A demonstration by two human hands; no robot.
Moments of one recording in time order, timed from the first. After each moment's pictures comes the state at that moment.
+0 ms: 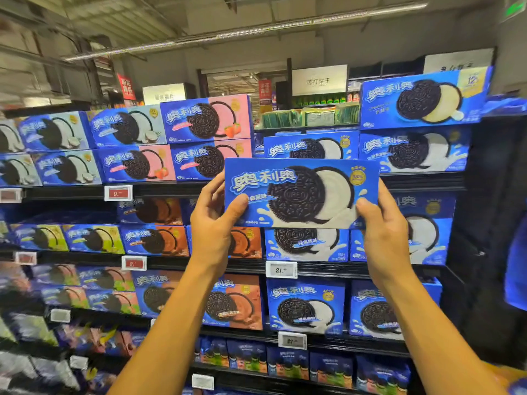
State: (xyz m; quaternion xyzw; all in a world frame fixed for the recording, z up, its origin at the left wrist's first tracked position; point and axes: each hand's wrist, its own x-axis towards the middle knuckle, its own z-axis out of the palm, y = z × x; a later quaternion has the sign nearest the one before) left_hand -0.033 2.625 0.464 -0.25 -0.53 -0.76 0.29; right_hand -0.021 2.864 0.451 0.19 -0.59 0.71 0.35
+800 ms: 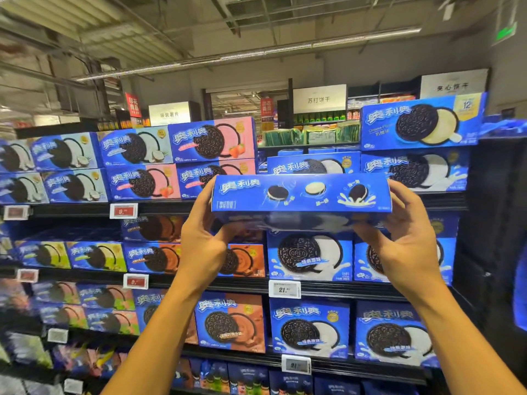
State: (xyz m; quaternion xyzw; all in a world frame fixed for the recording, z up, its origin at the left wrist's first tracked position) left_hand -0.024 2.600 0.482 -0.29 -0.63 -0.61 0.38; right_hand -0.014 2.888 0.469 0.33 -0.61 0.61 0.39
